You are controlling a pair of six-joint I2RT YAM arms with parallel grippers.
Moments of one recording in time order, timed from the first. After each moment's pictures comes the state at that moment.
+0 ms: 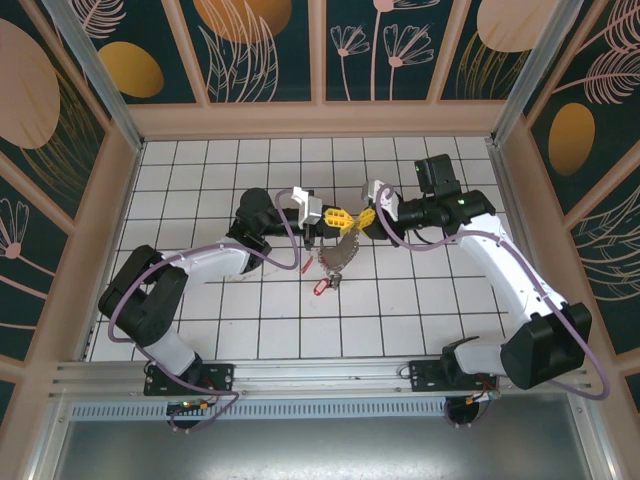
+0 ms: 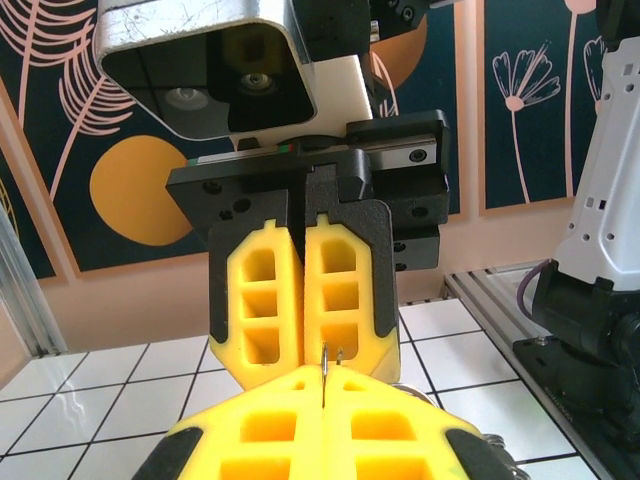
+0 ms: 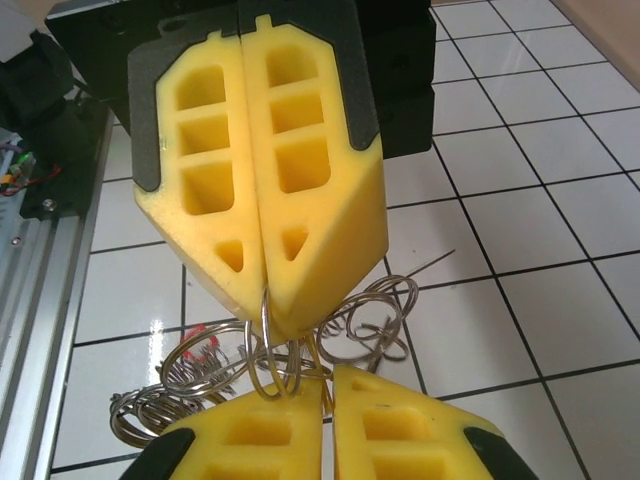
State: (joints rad) left arm -0.64 1.65 0.88 0.97 1.00 -0.02; right arm 0.36 1.30 1.20 -0.78 -0.86 -0.79
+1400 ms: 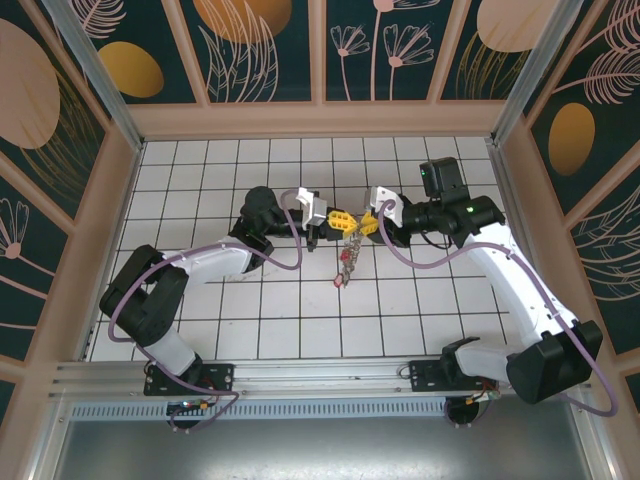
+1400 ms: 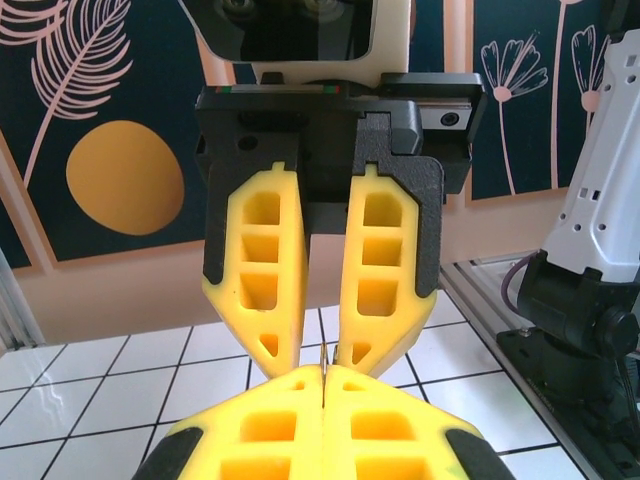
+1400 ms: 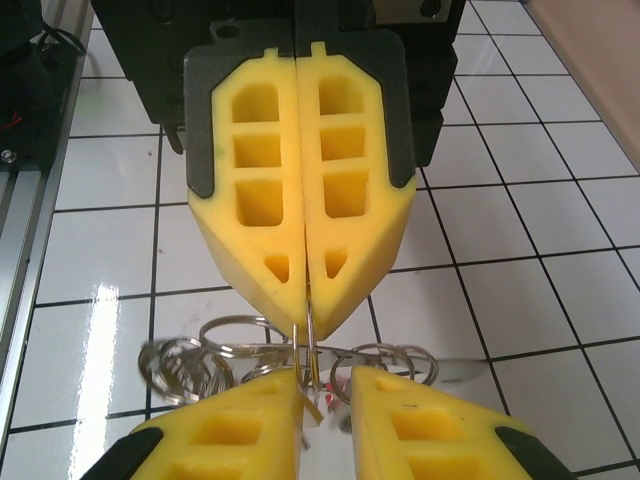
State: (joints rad) left arm -0.66 1.65 0.90 0.90 1.01 0.00; right arm 0.38 1.23 1.20 -0.83 -0.78 -0.88
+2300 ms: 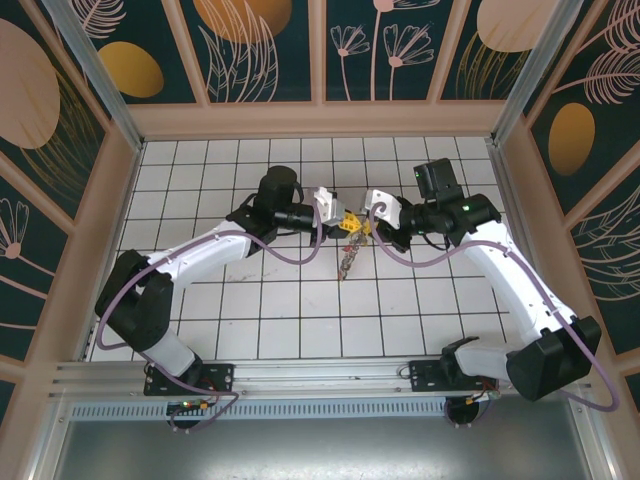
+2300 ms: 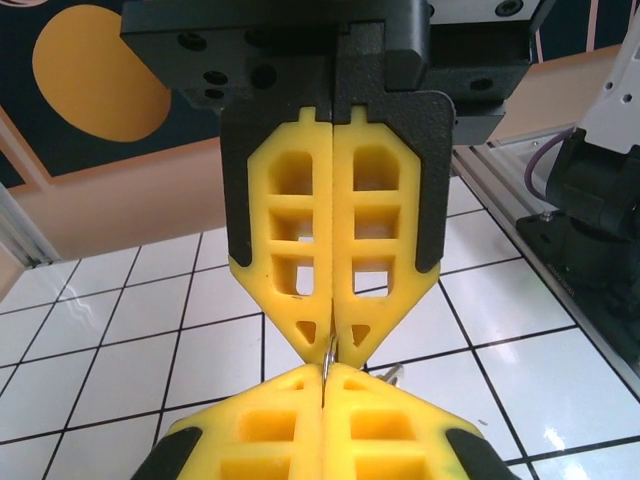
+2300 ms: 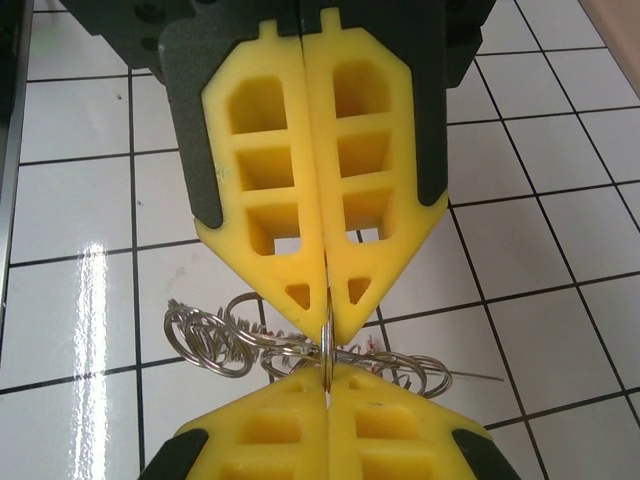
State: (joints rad) left arm -0.67 1.62 1.12 0.16 0.93 0.47; right arm 0.41 1.24 1.22 -0.88 -0.64 -0.87
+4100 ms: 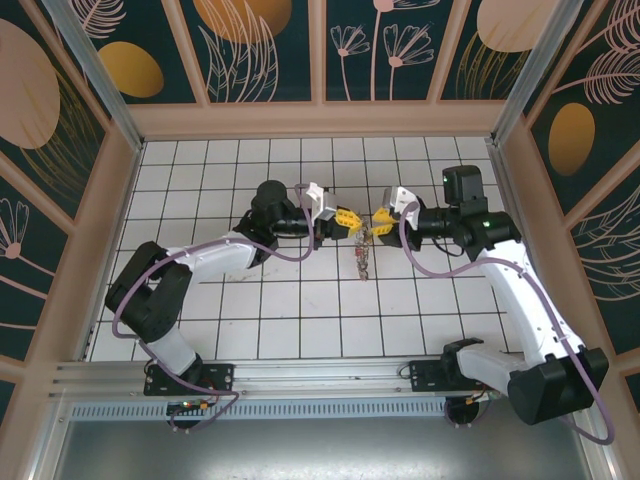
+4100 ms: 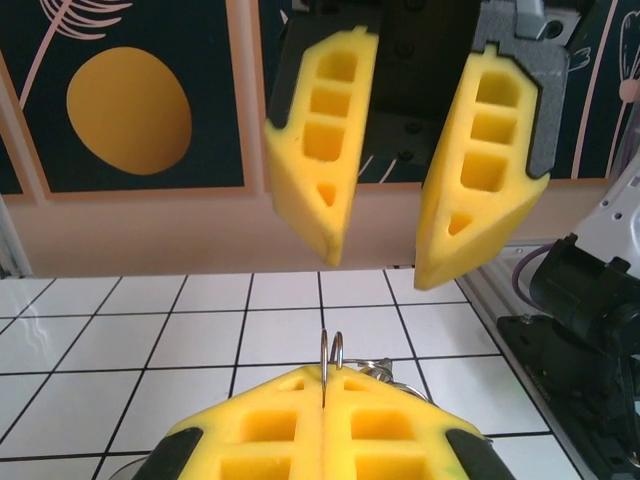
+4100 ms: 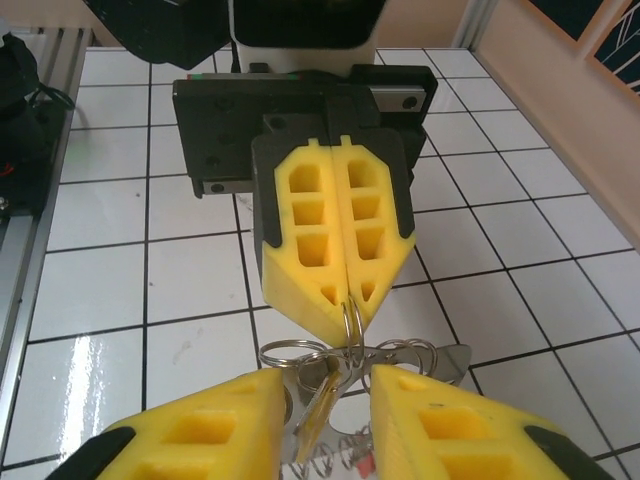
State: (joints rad) left arm -0.67 1.68 0.96 0.73 0.97 0.00; right arm 0.27 1.11 1.09 -0.72 -0.89 -0.81
